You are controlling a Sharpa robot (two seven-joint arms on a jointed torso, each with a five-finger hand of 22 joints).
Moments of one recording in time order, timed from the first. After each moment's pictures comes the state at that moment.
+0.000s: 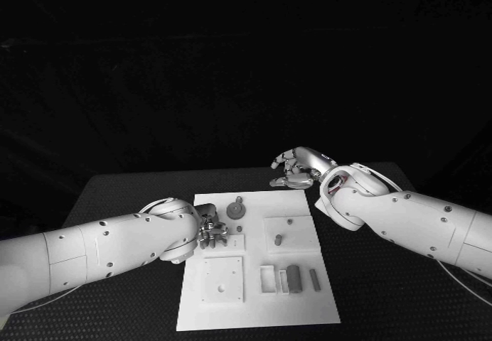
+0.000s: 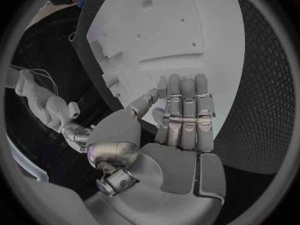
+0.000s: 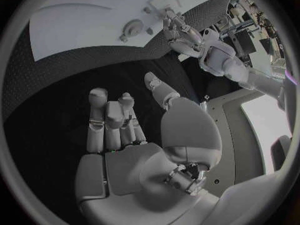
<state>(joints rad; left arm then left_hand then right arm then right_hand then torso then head) 1.29 -0.60 -0.24 1.35 -1.06 -0.11 -0.53 0.80 0.10 0.64 -0.28 0.18 1.03 0.13 0.41 0.62 1.33 0.01 0.32 0.50 1.16 -0.03 0.62 0.97 0.01 1.10 -0.13 0.28 1.00 1.19 -0.69 0.07 1.36 -1.34 -0.42 -0.10 1.03 -0.17 0.52 -0.26 0.06 0.81 0.15 0.21 0.50 0.99 0.06 1.12 1.02 1.19 -0.05 1.42 0.93 0.21 1.15 -0.03 0.92 1.31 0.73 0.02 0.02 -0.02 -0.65</state>
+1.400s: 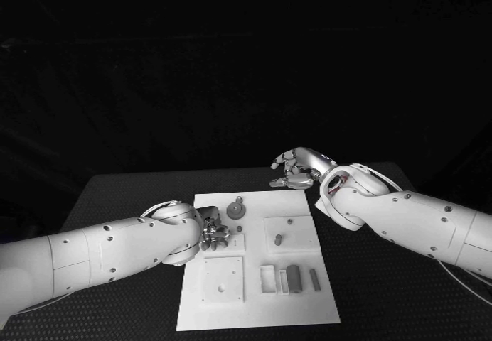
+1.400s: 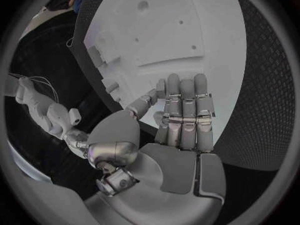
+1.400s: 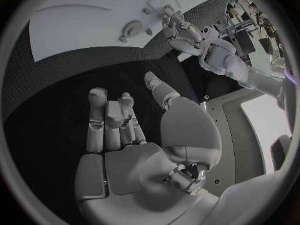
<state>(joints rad) 1.27 -0.59 -0.24 1.35 -1.12 -0.11 -0.53 0.77 0.10 0.65 -0.28 0.20 1.05 0.12 0.42 0.63 1.35 0.00 0.34 0.52 1.17 -0.04 0.65 0.97 0.01 1.11 -0.14 0.30 1.03 1.19 -0.69 0.07 1.36 -1.34 -0.41 -0.10 1.03 -0.17 0.52 -0.26 0.06 0.81 0.16 0.21 0.49 0.99 0.06 1.13 1.01 1.19 -0.05 1.42 0.93 0.21 1.15 -0.03 0.92 1.31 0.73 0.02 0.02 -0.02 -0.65</state>
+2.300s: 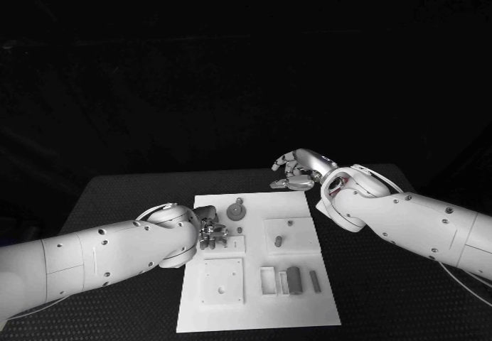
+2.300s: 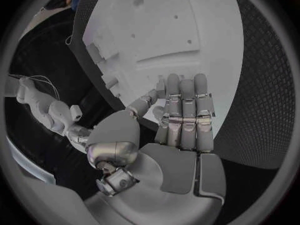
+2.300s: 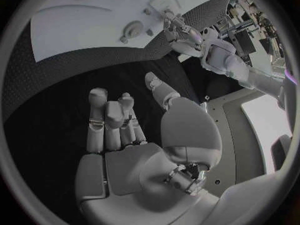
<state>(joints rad) 1.27 -0.61 -0.24 1.37 -1.13 -0.16 -0.51 0.78 0.10 0.66 -0.28 0.20 1.05 0.12 0.43 0.64 1.35 -0.01 0.34 0.52 1.17 -0.04 0.66 0.96 0.01 1.12 -0.14 0.30 1.03 1.19 -0.70 0.07 1.36 -1.34 -0.41 -0.10 1.03 -0.17 0.51 -0.25 0.06 0.81 0.16 0.21 0.49 0.99 0.06 1.13 1.01 1.19 -0.05 1.42 0.93 0.21 1.15 -0.03 0.92 1.31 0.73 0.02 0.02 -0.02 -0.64</state>
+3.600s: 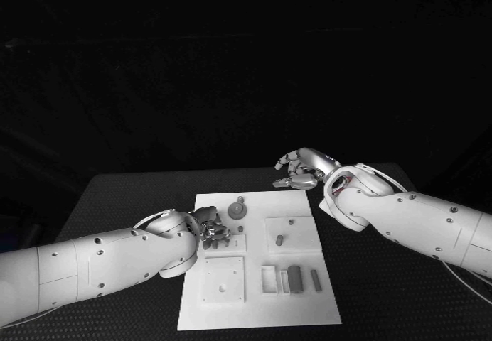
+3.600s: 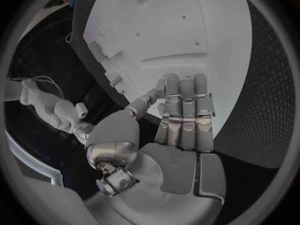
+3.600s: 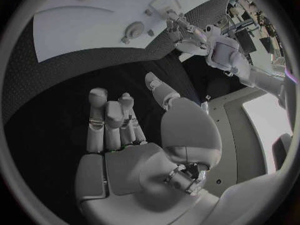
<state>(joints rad) 1.25 -0.65 -0.24 1.44 -1.17 -0.28 -0.50 0.77 0.09 0.66 -0.29 0.22 1.05 0.12 0.44 0.64 1.35 -0.01 0.35 0.52 1.18 -0.04 0.67 0.96 0.01 1.12 -0.14 0.30 1.05 1.19 -0.70 0.07 1.36 -1.33 -0.40 -0.11 1.03 -0.16 0.51 -0.25 0.06 0.81 0.16 0.21 0.49 0.99 0.06 1.13 1.01 1.19 -0.05 1.42 0.93 0.21 1.15 -0.03 0.92 1.31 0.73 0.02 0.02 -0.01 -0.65</state>
